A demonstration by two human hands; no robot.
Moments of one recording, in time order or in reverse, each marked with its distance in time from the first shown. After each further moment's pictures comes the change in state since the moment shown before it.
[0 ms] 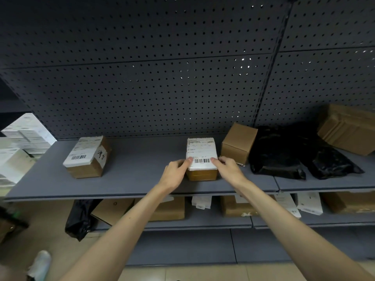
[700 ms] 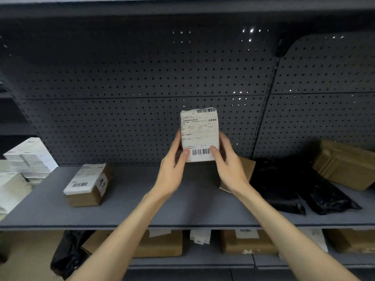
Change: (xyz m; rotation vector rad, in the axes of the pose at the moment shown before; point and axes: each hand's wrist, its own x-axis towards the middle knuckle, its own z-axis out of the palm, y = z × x) left_hand -0.005 0.090 -0.041 -0.191 0.238 0.602; right_hand -0.021 -0.111 -0.028 0.057 0.205 -0.594
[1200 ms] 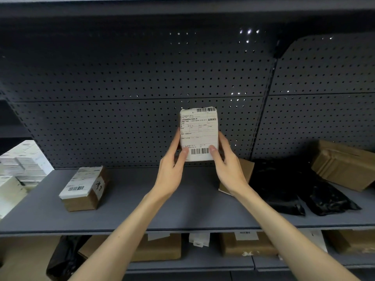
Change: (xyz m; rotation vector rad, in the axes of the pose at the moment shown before) left_hand 0.007 0.001 0.003 -0.012 0.020 0.008; right_hand 0.006 0.001 0.002 0.041 0.007 -0.012
